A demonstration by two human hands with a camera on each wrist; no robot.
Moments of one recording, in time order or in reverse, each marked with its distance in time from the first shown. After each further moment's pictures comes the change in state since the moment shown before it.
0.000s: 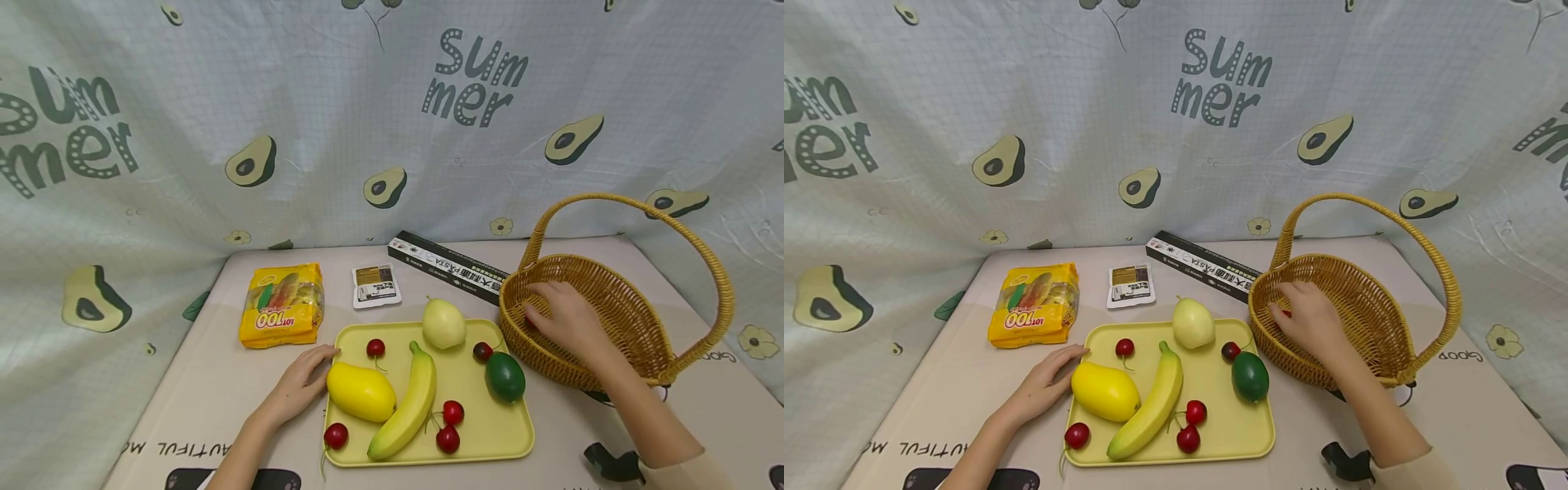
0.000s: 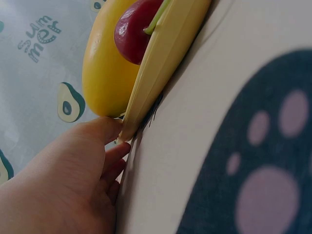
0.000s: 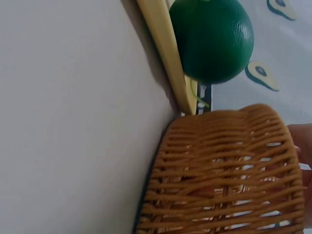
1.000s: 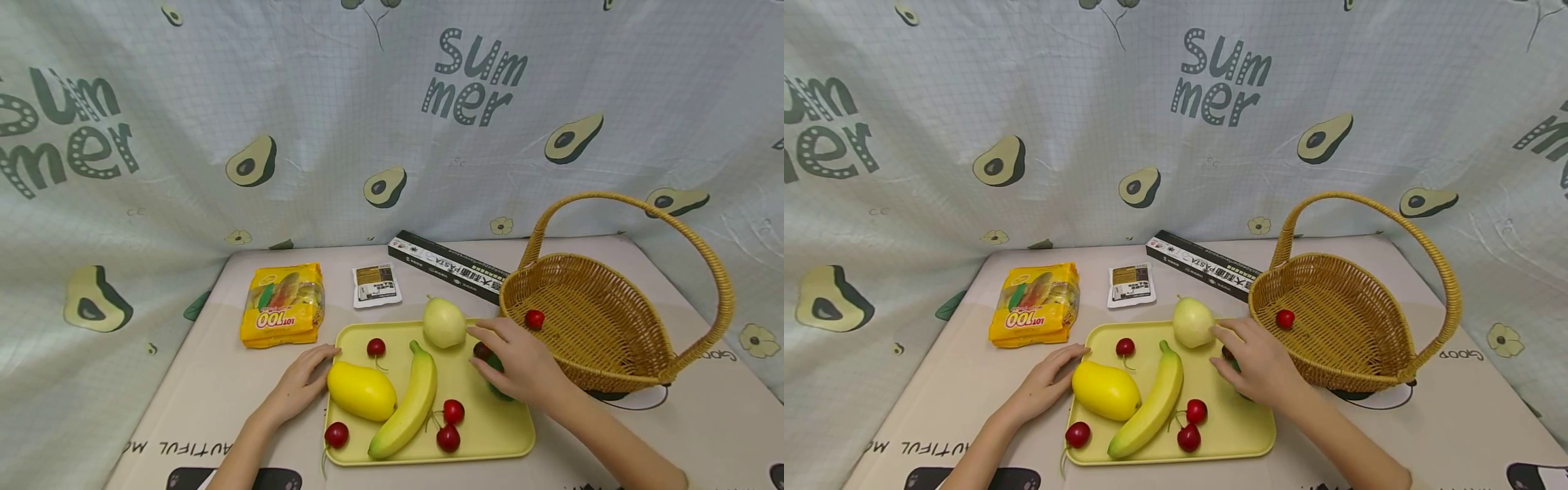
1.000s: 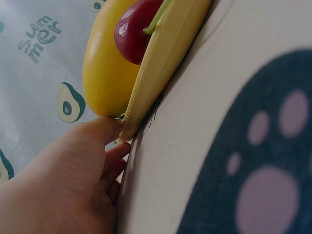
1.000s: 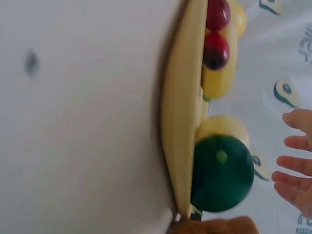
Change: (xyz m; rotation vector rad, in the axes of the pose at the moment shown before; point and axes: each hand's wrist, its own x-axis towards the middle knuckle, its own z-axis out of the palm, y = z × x) left_hand 0.000 -0.001 0.001 -0.002 -0.006 -0.016; right_hand -0.031 -0.074 0.024 0.094 0.154 -0.495
